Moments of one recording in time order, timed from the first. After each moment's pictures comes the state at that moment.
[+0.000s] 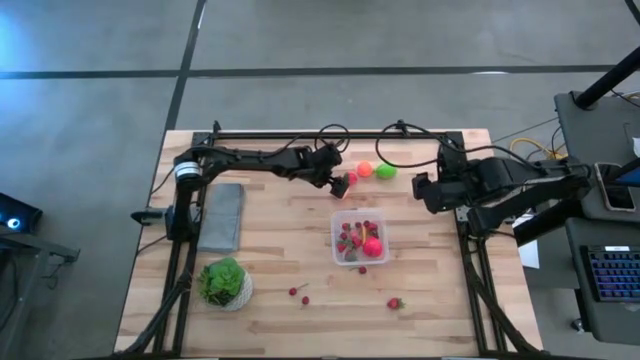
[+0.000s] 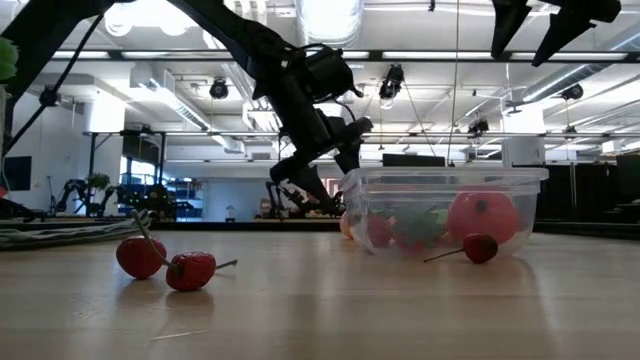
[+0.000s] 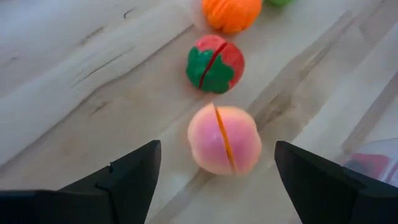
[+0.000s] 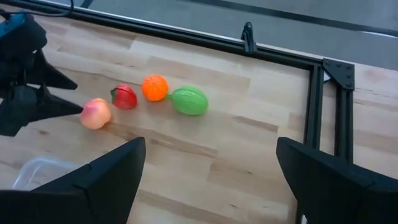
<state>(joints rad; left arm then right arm) 0.30 1.97 1.46 -0.41 -0.03 -0.60 0.18 1.13 1.30 -1.57 0.72 1.41</state>
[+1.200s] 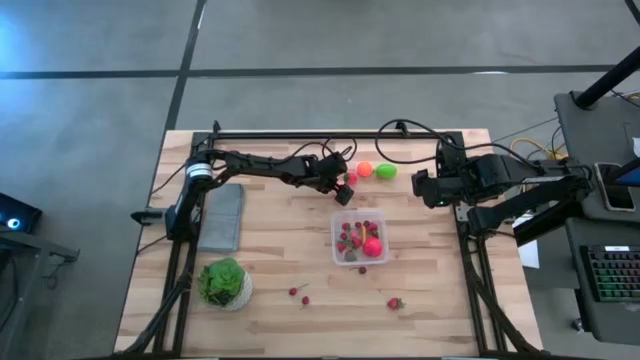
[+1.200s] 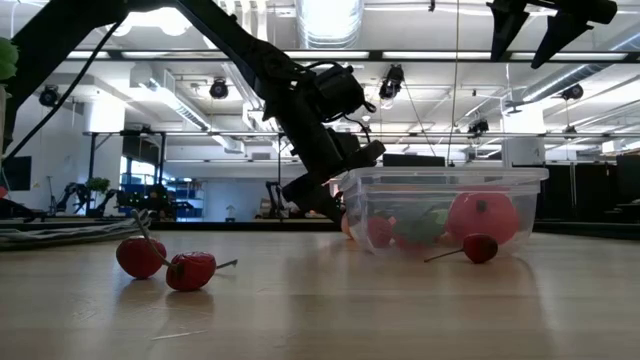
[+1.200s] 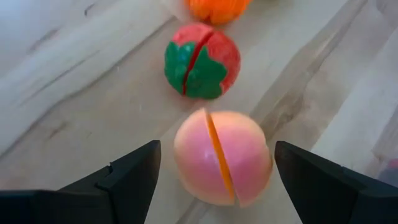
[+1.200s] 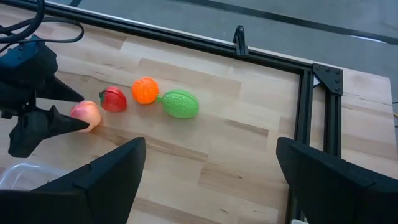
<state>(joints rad) 0.28 2.07 1.45 -0.29 -0.06 -0.54 0.13 1.13 1.30 -1.57 0.72 1.35</state>
